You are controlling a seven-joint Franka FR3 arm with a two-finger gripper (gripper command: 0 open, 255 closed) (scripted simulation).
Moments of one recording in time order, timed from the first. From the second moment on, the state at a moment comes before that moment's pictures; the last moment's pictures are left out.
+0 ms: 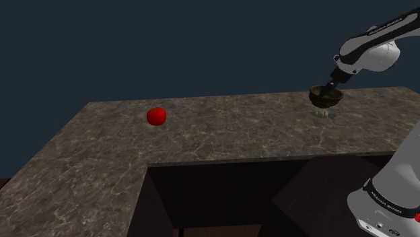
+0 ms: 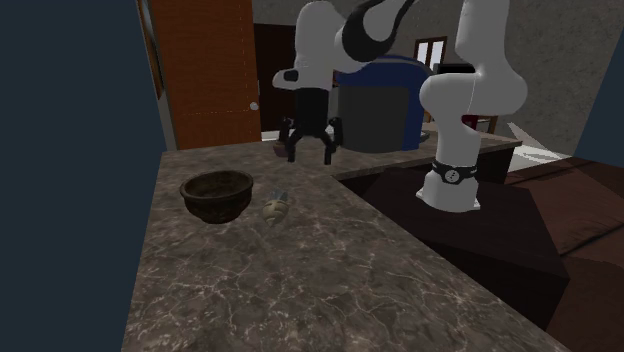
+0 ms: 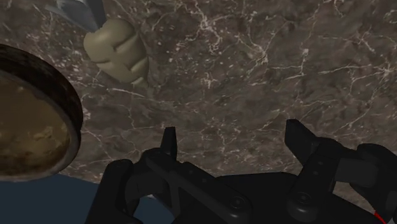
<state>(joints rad) 0.12 -0.28 -0.89 -2.54 0.10 2.50 -0.89</state>
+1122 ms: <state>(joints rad) 0.16 0.30 -0.95 -2.32 0.92 2.45 -1.57</state>
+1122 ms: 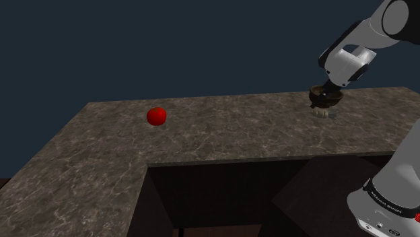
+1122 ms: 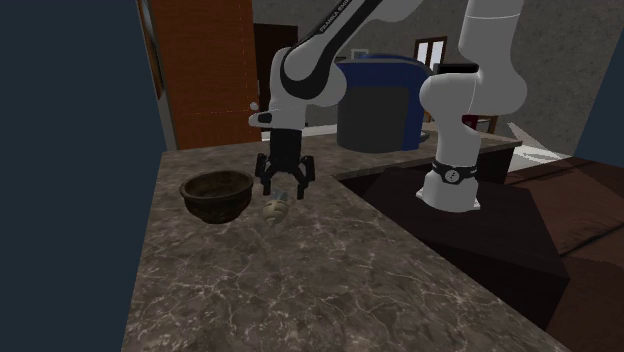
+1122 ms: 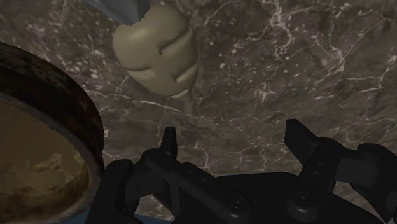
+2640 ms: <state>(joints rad) 0.07 0.48 -0.95 -2.28 0.92 2.46 -1.56</state>
